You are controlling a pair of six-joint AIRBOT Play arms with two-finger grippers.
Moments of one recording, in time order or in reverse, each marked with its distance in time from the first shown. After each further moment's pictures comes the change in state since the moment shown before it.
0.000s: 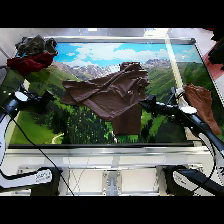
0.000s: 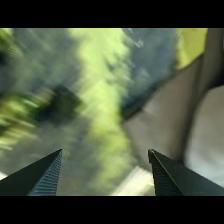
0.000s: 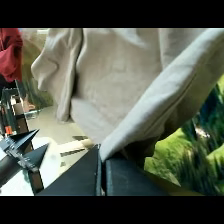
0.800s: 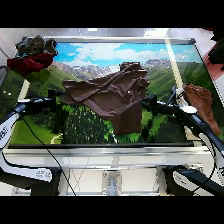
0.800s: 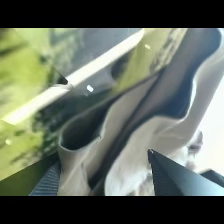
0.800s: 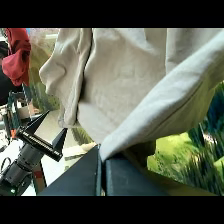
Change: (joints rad) left arm 0.021 -0.214 -0.027 -0.694 0.032 0.236; right arm 0.000 0.006 0.004 0.015 -0.015 -0.002
